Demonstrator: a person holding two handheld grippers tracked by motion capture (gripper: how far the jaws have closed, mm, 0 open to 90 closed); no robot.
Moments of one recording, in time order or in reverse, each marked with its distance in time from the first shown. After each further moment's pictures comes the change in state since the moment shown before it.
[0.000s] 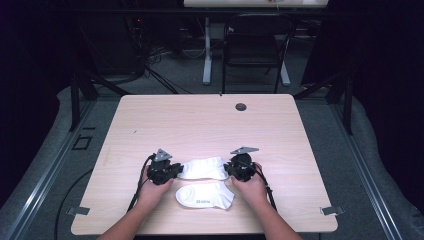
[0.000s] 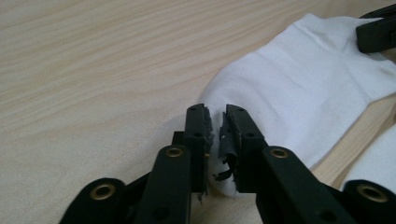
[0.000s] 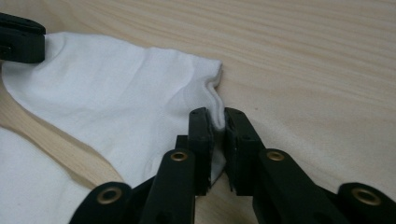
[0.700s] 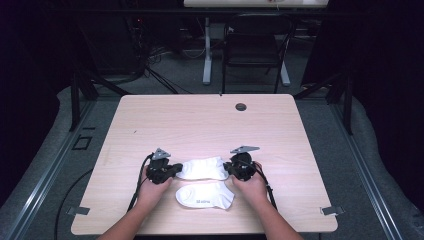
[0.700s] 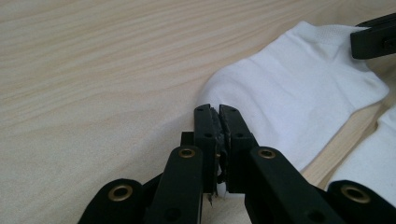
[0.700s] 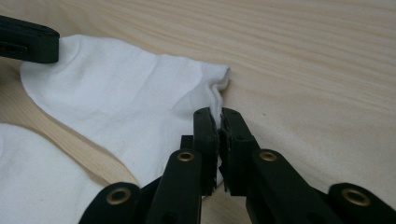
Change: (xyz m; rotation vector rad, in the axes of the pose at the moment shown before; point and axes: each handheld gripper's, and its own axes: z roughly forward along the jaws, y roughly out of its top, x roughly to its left) left arm 0.001 0.002 -0.004 -0.011 -0.028 -0.043; right arm 0.001 0.004 -0.005 -0.001 0.037 -0.004
